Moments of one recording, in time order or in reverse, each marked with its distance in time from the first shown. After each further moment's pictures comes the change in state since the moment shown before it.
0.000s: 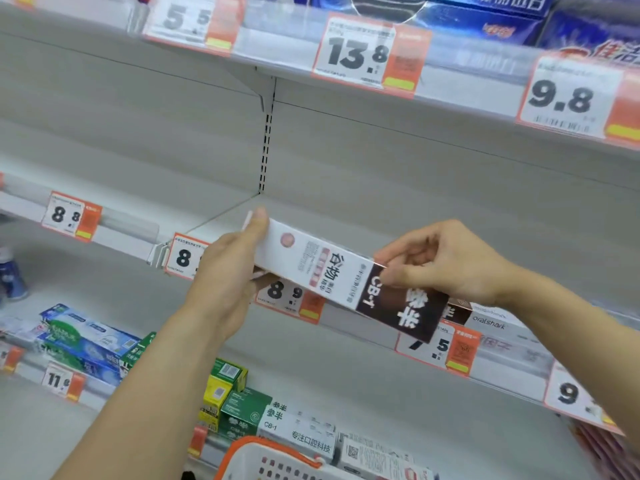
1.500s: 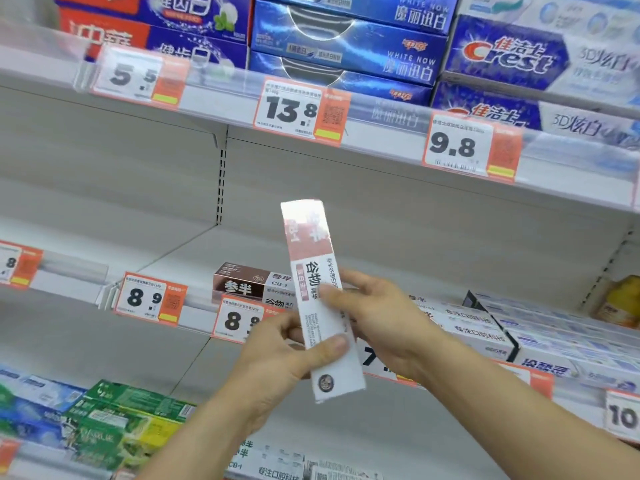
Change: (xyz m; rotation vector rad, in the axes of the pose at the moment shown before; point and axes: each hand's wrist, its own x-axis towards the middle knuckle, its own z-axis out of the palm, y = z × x) left_hand -0.059 -0.047 0.047 0.237 -0.406 -0.074; right_hand -0.028 -0.008 0.049 0.609 0.203 0.188
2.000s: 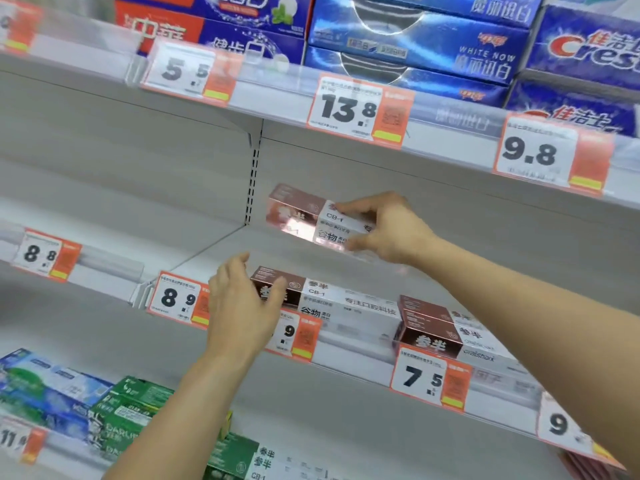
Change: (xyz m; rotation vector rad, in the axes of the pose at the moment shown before) left_hand 0.069 0.000 -0.085 0.776 0.615 0.281; right_hand 0.114 -0.066 0.000 -1.014 0.107 -0.405
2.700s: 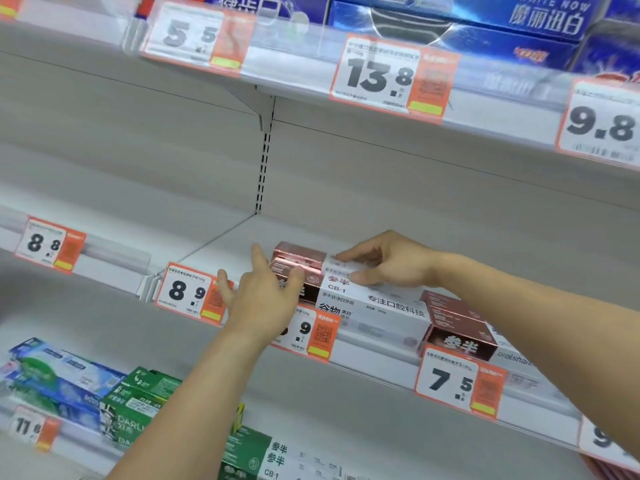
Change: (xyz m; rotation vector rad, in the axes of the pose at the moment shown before) left_hand 0.028 -0.015 0.025 0.144 -0.200 -0.097; right_hand 0.019 0.054 0.051 0.140 -0.444 0.082
